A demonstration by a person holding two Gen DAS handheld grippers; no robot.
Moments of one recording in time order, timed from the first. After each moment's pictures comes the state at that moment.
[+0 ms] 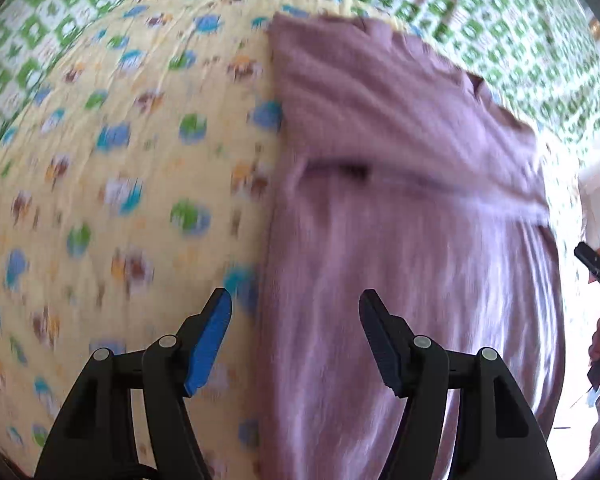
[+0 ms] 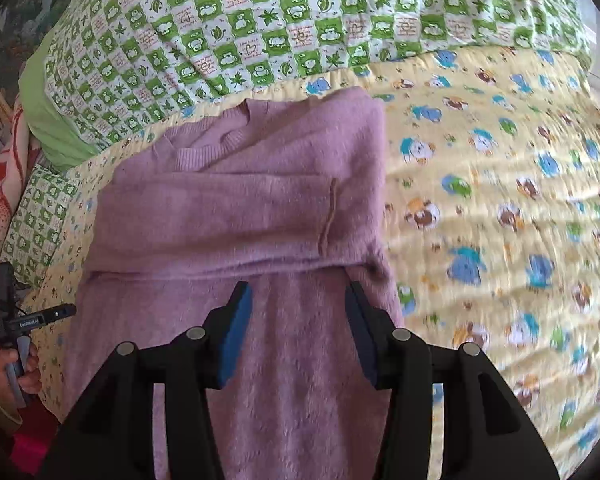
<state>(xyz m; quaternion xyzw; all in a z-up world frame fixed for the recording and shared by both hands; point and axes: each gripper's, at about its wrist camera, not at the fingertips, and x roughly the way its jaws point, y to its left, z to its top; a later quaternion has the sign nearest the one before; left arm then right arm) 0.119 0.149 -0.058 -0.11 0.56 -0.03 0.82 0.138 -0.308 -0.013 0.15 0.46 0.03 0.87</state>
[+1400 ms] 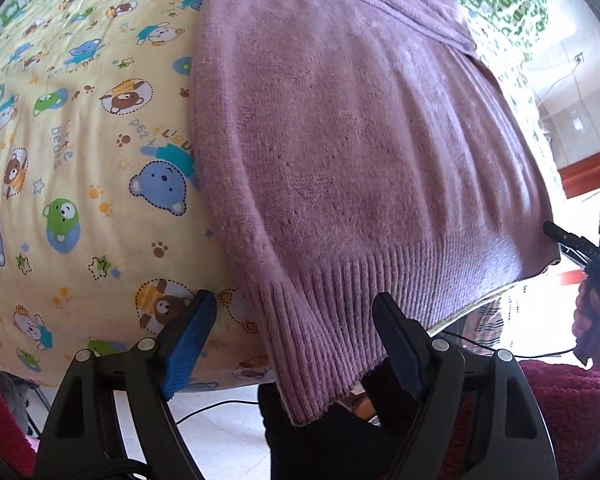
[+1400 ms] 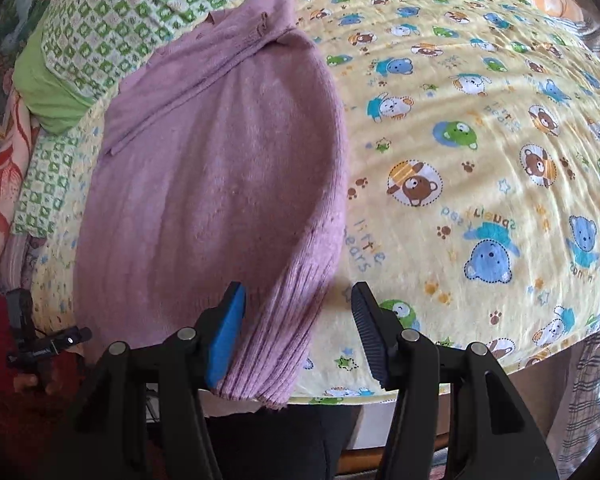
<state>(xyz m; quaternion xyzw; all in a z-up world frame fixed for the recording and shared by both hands) -0.094 0.102 -0.101 -0.09 0.63 -0.12 0.77 -0.096 -0.277 -0.056 0.22 0.54 -0.01 0.81</state>
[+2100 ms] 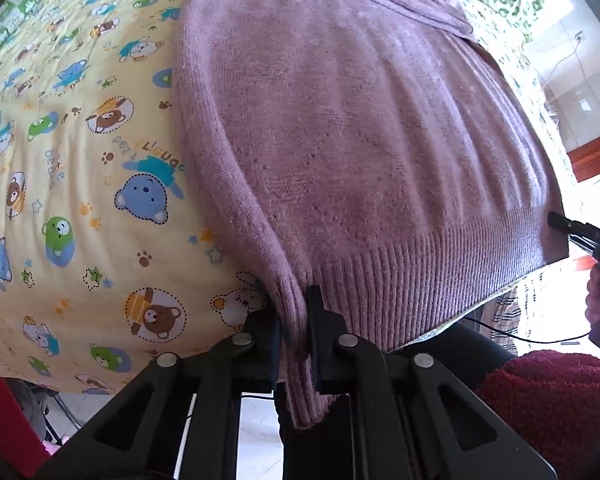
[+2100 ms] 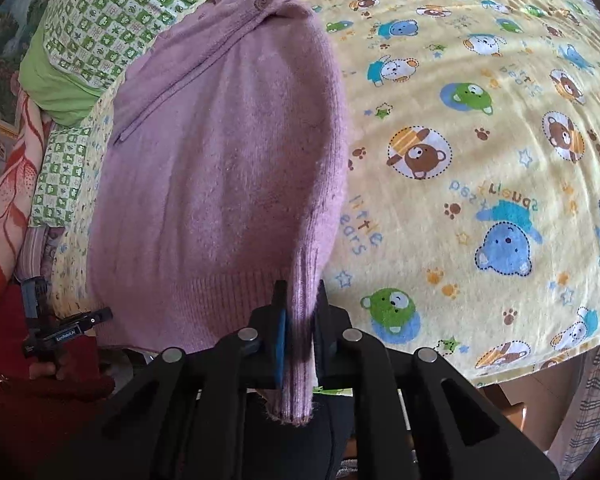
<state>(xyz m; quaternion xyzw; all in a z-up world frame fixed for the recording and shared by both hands) -0.093 0.088 -0.097 -0.05 0.63 -0.12 0.77 -0.095 -0.288 -0.073 0.27 0.56 0.04 0.79</state>
